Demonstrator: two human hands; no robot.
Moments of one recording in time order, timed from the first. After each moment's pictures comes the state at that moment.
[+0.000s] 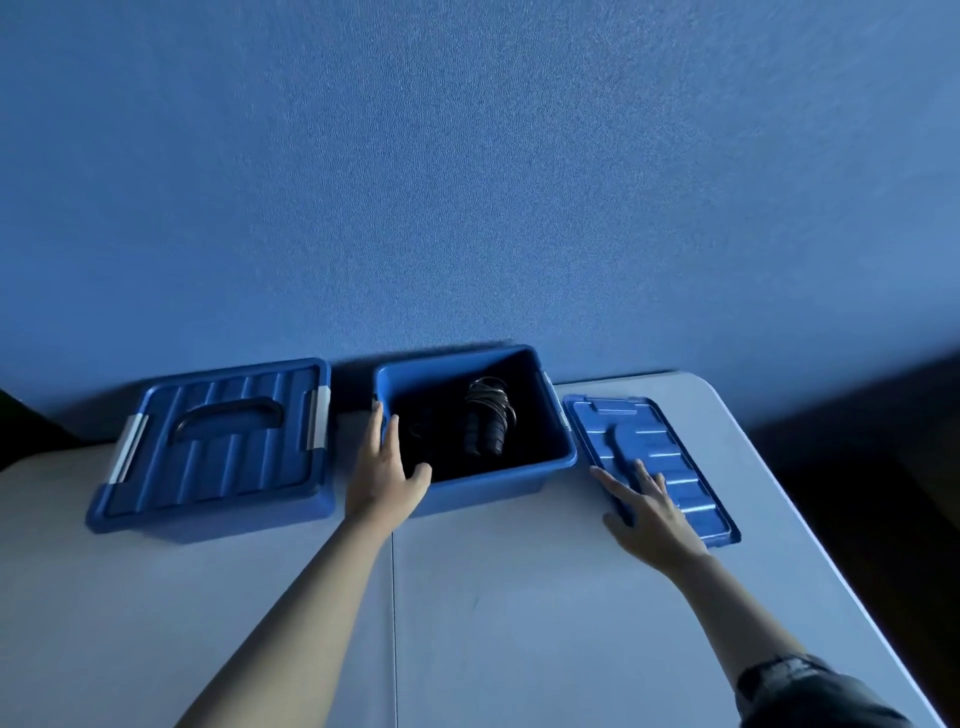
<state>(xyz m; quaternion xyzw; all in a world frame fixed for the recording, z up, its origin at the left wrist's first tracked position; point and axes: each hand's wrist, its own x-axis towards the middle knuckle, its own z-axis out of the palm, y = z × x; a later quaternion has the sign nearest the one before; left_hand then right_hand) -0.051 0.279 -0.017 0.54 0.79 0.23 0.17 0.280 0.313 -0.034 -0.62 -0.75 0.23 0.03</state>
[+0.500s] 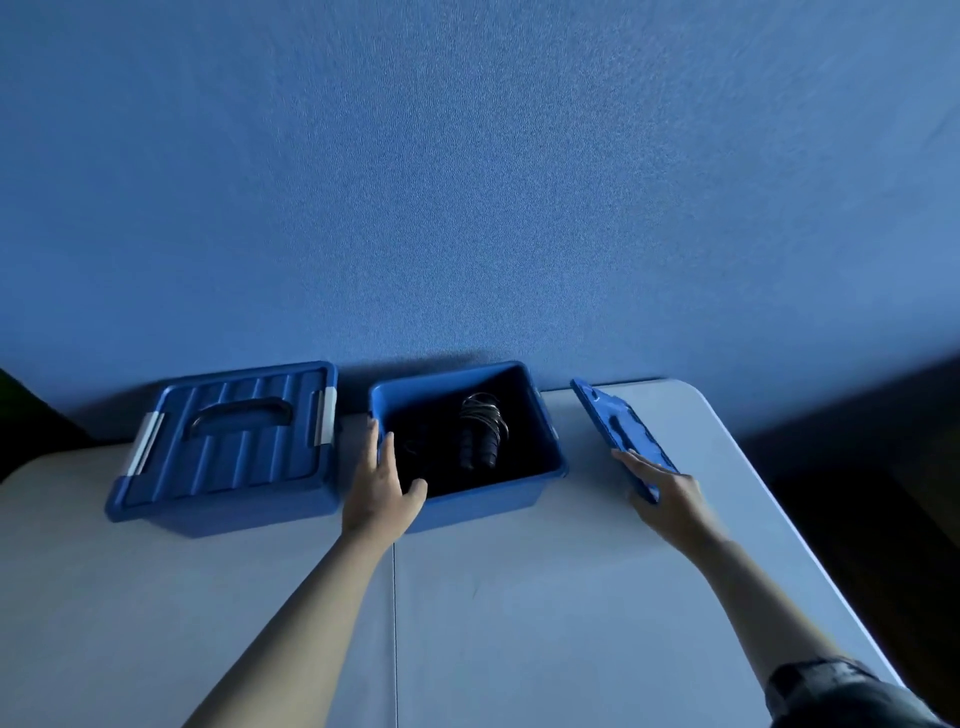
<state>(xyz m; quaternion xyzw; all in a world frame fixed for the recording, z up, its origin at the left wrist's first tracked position) -0.046 0.248 -0.013 0.53 0.79 0.24 0.18 0.301 0.309 0.003 -0.60 -0.75 0.23 0.17</state>
